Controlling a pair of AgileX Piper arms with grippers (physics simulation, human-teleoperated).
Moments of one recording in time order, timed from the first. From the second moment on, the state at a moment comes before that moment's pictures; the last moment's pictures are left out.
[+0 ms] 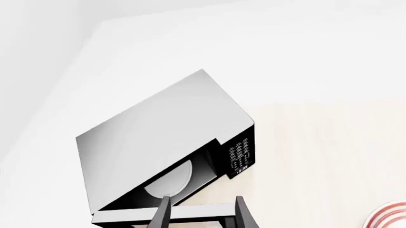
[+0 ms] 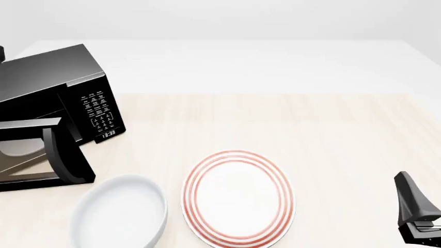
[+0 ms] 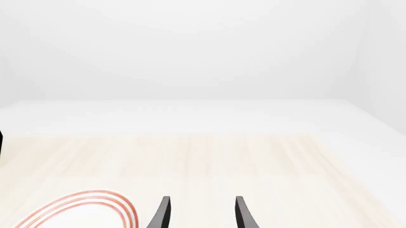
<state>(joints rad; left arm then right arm) 0.19 0.94 -1.14 0.66 0.21 -0.01 0.00 -0.07 0.07 0.00</state>
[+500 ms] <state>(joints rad) 0.18 1.10 -1.25 0.73 0.21 -0.01 0.00 -0.07 0.07 0.00</state>
